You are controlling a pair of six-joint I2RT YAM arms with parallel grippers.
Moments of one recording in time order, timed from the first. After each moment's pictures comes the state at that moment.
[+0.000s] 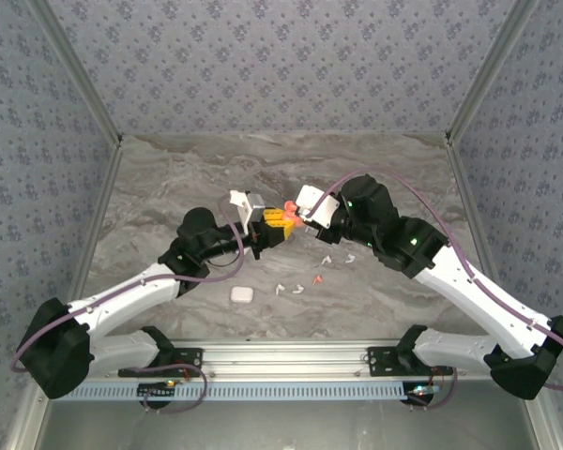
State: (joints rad) left arm -0.75 1.15 0.66 0.54 0.51 -0.24; right arm 0.82 1.11 1.23 -0.61 0.06 -0.58
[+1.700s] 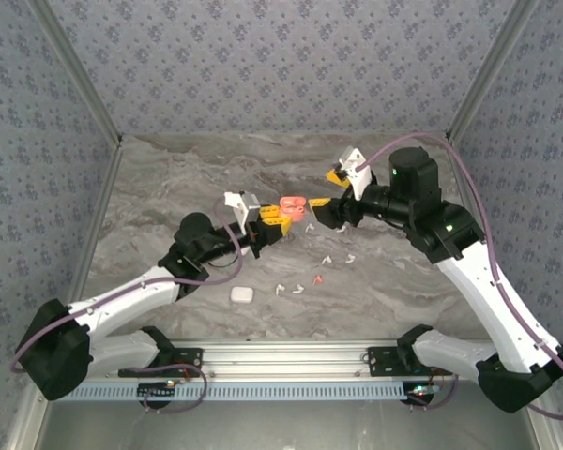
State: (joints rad) left arm -0.75 1.13 0.61 0.63 0.41 -0.23; right arm 0.52 1.07 1.34 -0.65 -0.43 -0.18
